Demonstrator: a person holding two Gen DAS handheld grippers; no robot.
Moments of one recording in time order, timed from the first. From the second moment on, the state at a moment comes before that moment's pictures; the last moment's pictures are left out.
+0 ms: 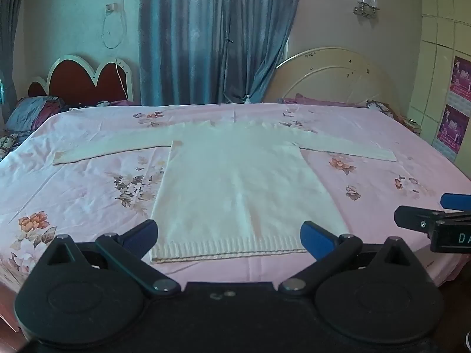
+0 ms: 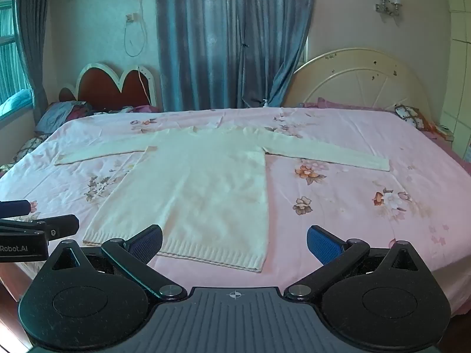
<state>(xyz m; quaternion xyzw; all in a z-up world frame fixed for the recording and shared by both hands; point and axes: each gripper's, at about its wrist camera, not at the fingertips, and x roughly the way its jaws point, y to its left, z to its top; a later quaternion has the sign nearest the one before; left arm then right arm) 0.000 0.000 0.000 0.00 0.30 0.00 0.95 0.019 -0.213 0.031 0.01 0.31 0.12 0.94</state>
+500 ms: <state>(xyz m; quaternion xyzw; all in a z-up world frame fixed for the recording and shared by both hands) -0.001 0.006 0.004 -0.01 0.30 0.01 0.95 0.018 -0.211 0.038 0.01 0.31 0.12 0.94</state>
